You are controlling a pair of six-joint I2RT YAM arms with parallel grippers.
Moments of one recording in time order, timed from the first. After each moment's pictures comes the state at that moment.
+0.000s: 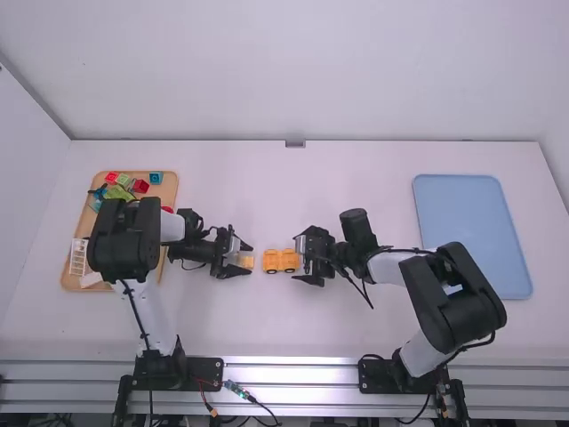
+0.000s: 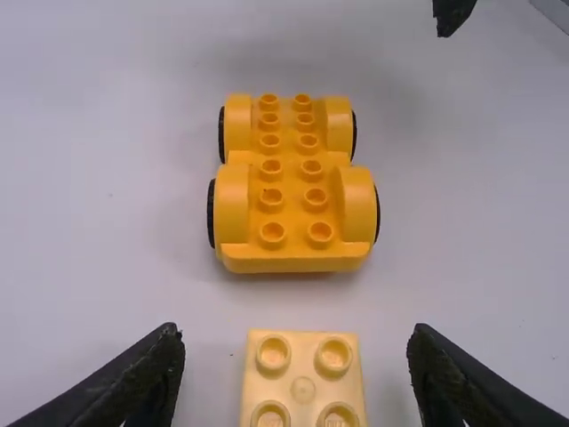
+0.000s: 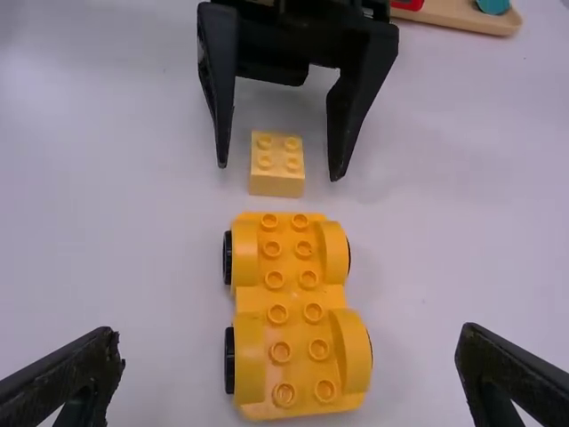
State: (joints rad) left arm 0.11 2.09 0.89 -0.50 1.14 1.71; right arm 0.39 1.72 0.58 0.28 -0.87 -0.94
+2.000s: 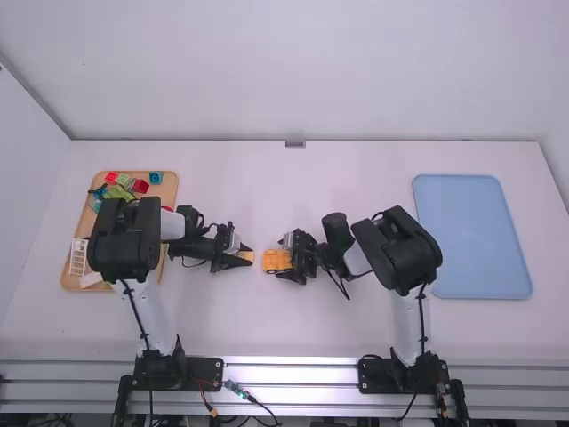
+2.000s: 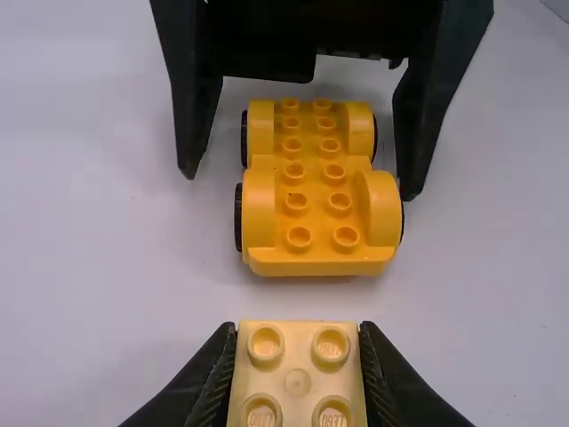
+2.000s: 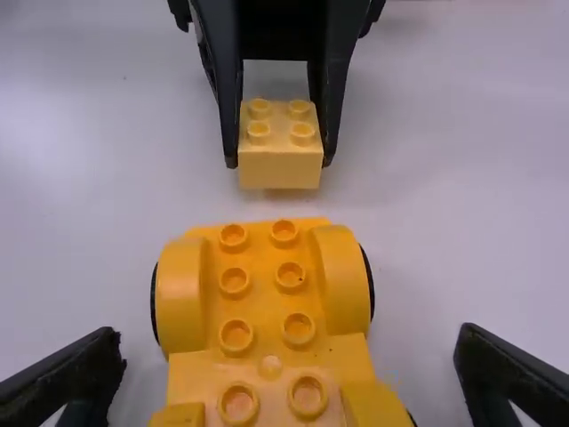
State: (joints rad) left arm 0.11 2.09 0.91 -0.49 1.14 1.67; right arm 0.45 2.16 0.69 0.72 -0.95 -0.67
